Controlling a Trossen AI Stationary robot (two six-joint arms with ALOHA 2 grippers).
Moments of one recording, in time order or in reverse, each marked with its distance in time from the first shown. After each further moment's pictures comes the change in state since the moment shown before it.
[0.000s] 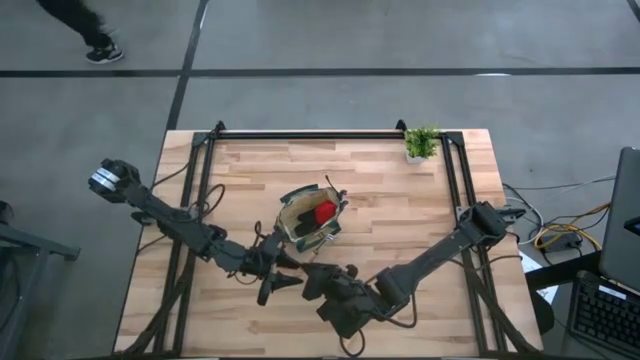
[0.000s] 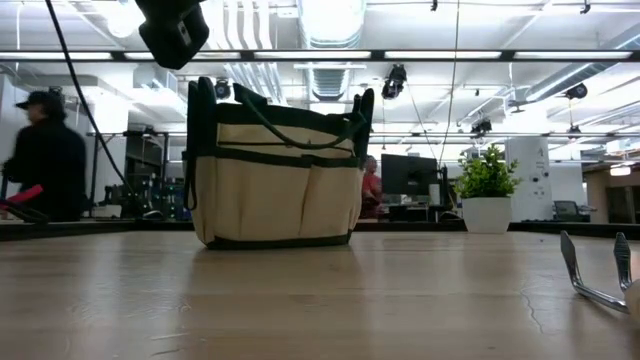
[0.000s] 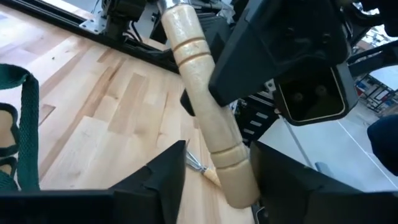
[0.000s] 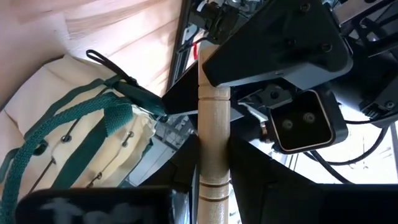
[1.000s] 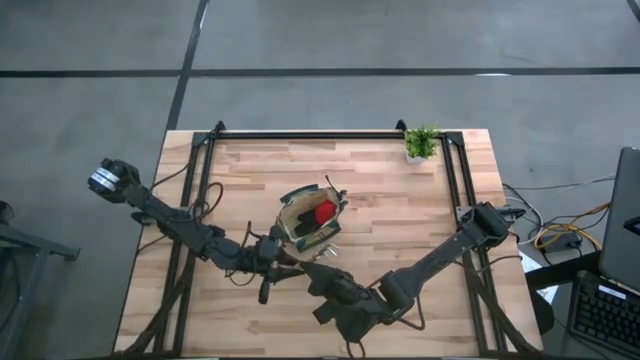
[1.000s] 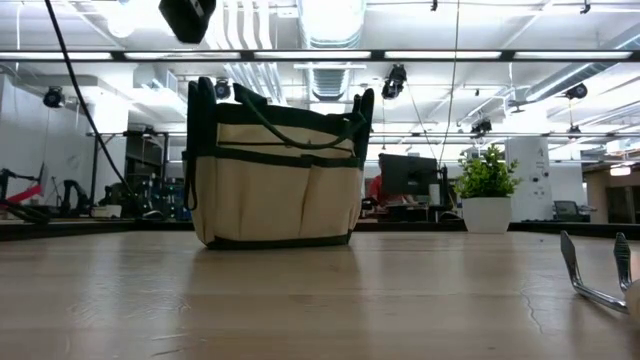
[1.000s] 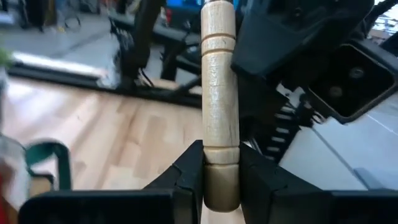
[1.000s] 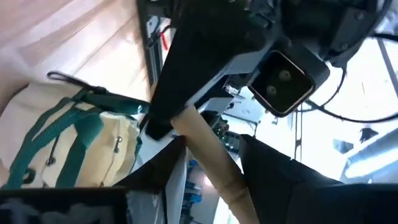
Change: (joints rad) left arm 0.000 -0.004 -0.007 0.124 -0.085 0.272; right arm 0.014 -0.003 0.000 0.142 0.100 0.153
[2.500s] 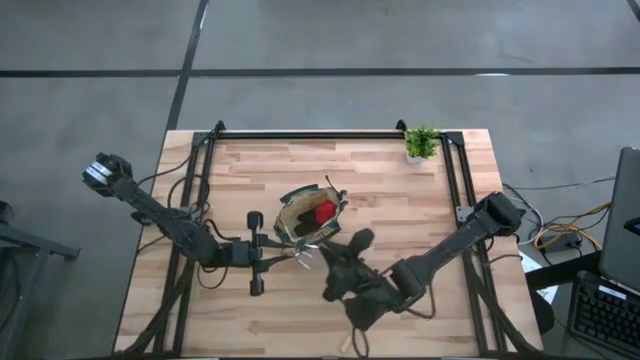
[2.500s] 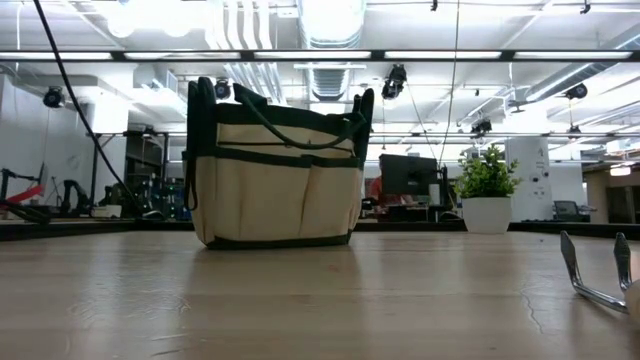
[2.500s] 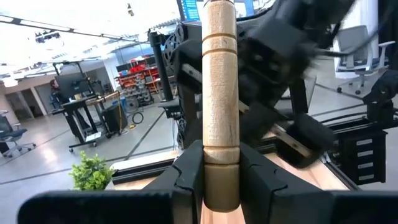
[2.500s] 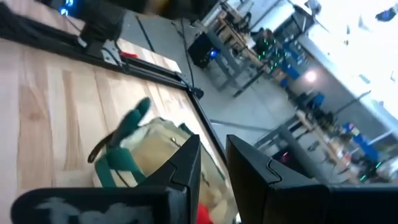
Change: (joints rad) left arm -0.069 -0.116 -0.031 0.158 -0.216 0.596; right arm -0.008 -0.148 -0.141 -0.156 0.122 1.240
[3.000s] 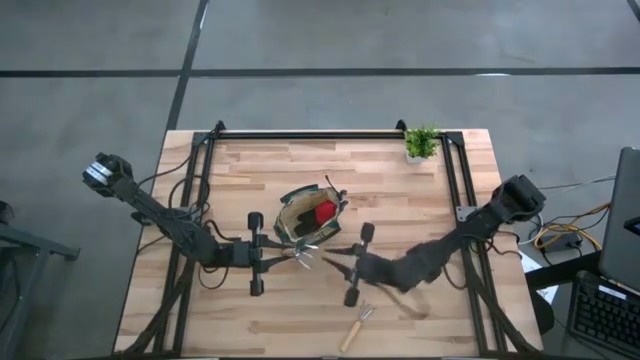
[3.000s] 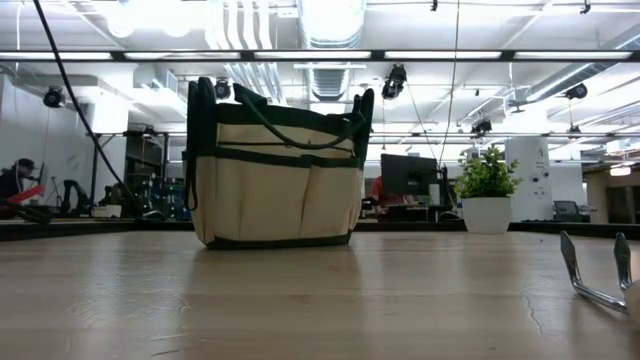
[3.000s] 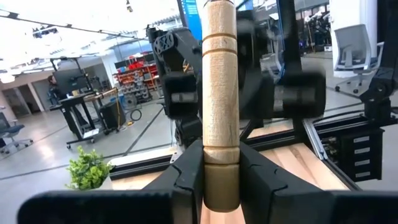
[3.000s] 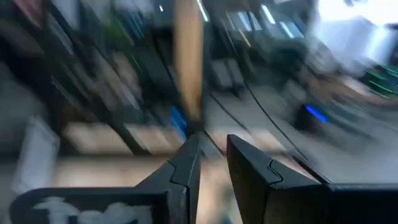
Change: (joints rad) left arm 0.001 0.002 -0.014 0.002 0.000 -0.023; right arm -0.035 -0.213 -0.589 1.166 -0.484 -0.145
